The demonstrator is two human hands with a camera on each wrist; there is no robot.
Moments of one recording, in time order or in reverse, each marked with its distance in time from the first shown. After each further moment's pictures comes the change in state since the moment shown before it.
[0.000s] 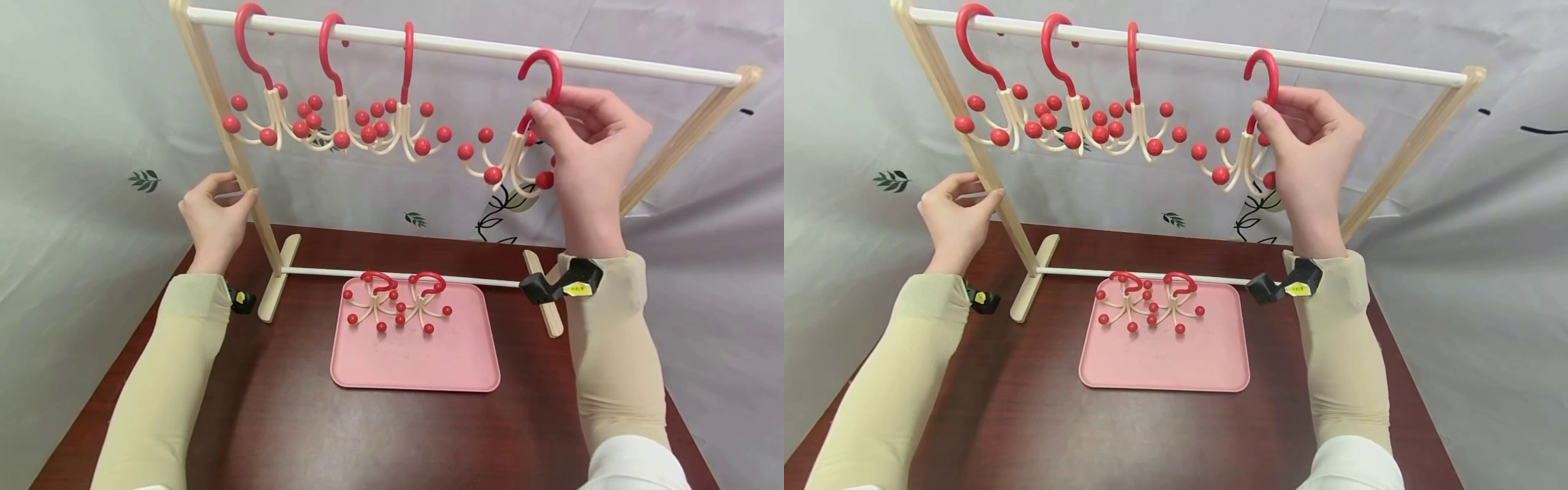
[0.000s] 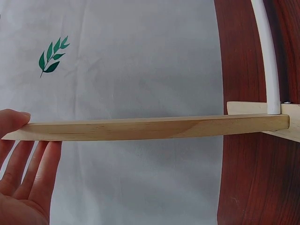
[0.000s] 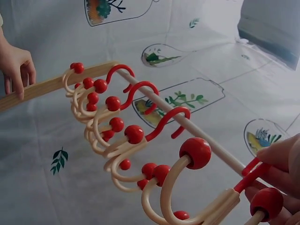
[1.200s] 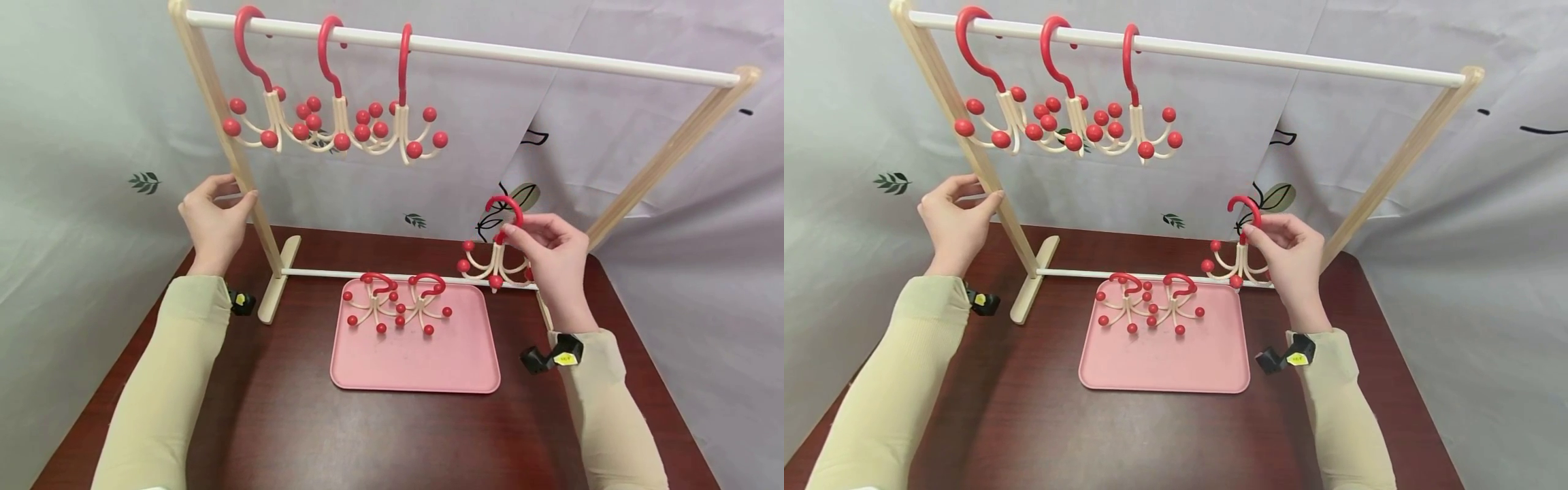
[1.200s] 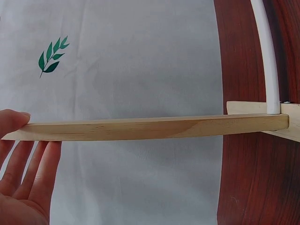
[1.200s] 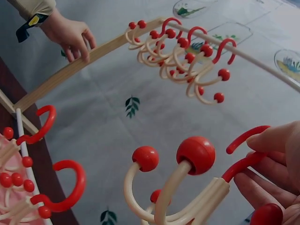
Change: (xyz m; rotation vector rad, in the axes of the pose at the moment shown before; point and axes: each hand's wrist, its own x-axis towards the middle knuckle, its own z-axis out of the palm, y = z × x) left_hand -0.001 -0.002 -0.001 0.009 0.016 0.008; right_hand -0.069 0.106 -0.074 -0.060 -0.130 0.219
